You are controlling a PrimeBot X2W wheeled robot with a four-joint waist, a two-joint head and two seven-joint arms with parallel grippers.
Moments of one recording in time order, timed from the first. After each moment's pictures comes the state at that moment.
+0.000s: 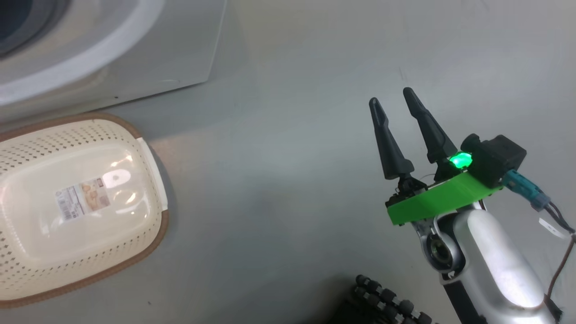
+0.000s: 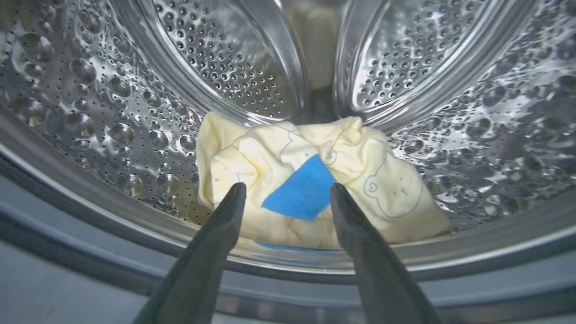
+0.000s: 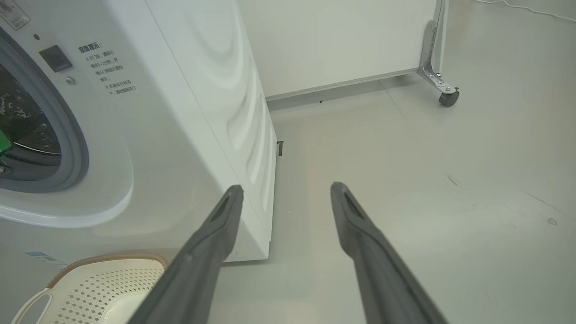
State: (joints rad) left arm -1.05 0.60 -0.29 0.66 -0.53 0.24 -0.07; right arm -0.35 -0.04 0.30 0.09 0.39 0.13 -0.25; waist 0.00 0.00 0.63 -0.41
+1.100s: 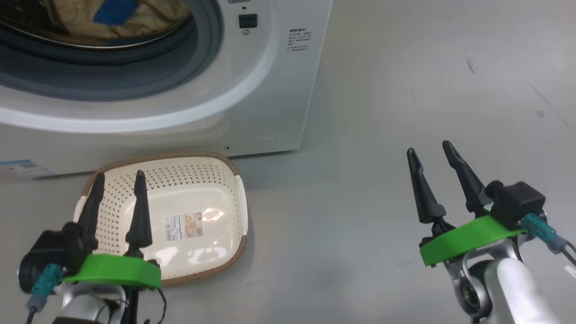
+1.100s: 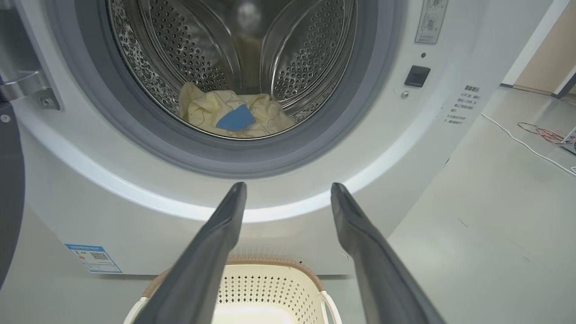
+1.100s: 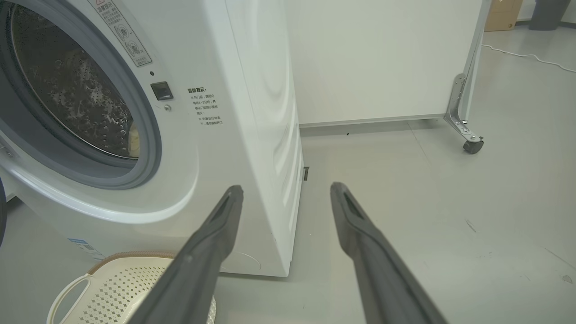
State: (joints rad) left arm -0.21 0.38 -0.34 0.03 -0.53 0.25 -0.25; right arm -0.13 -0.04 0.13 0.01 0.22 0.13 -0.16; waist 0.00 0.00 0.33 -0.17
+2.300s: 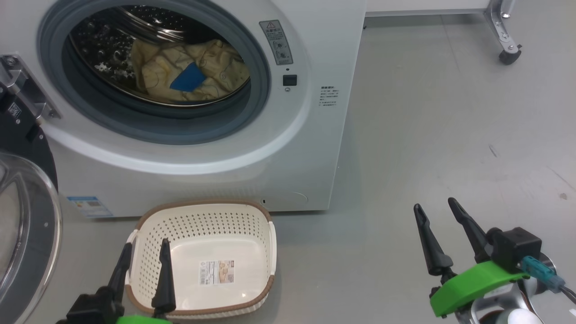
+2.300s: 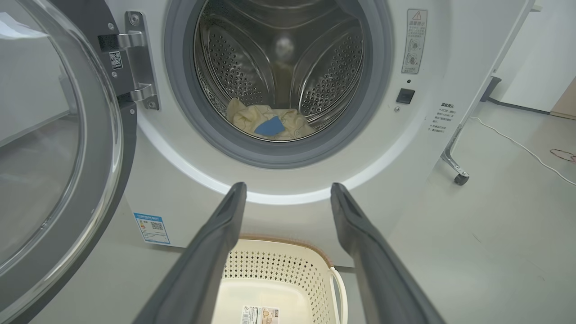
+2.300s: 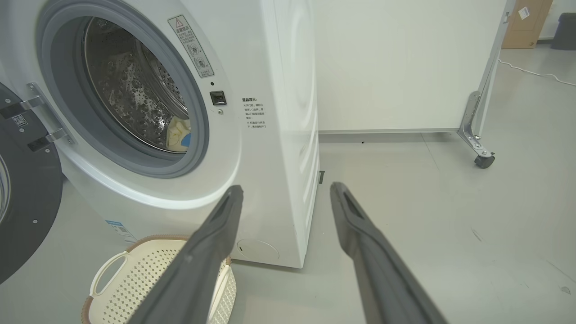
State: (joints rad) left arm 0.05 0.26 -0.32 0.02 -0.44 0.25 -0.25; right arm 0.09 -0.04 0.09 -0.08 0.17 0.13 -0.03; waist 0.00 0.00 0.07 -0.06
